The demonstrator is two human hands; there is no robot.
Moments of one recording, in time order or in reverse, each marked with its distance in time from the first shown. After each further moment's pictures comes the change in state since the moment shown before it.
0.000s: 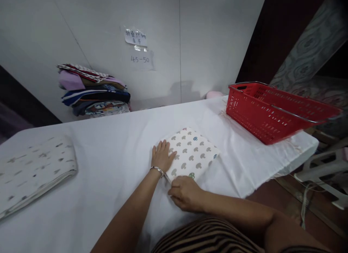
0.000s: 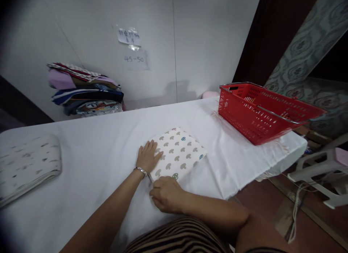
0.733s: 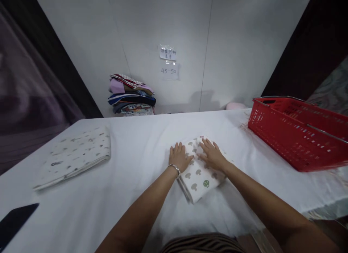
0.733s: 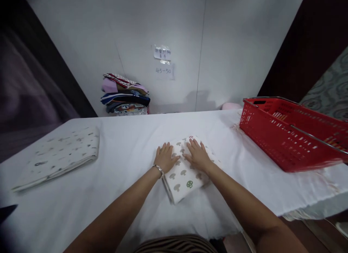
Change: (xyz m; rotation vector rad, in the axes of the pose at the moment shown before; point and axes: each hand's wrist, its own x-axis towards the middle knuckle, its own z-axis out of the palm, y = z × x) left_hand -0.002 0.010 -0.012 -0.040 -0.031 -0.098; right_hand 0.039 0.127 -0.053 -0.173 -0.096 0.416
